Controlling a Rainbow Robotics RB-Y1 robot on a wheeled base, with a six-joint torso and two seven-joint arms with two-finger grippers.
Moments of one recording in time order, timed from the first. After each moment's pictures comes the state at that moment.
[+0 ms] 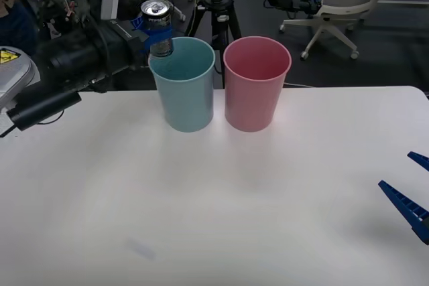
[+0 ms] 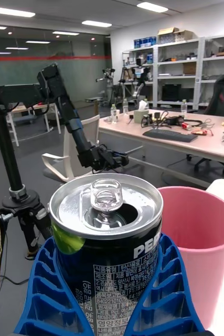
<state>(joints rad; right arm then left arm) 0.35 -0.40 -0.52 -1.66 0.96 -1.22 0.00 -0.63 0.76 -0.36 -1.43 -0.99 -0.45 0.22</state>
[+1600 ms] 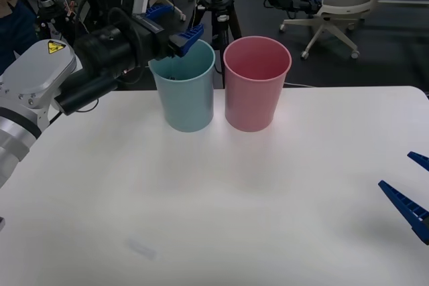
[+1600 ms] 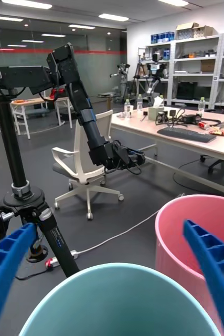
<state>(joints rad) 0.35 -0.40 -0.52 -1.66 0.96 -1.22 0.00 -0.78 0.58 -0.36 -1.17 -1.07 -0.45 0.18</state>
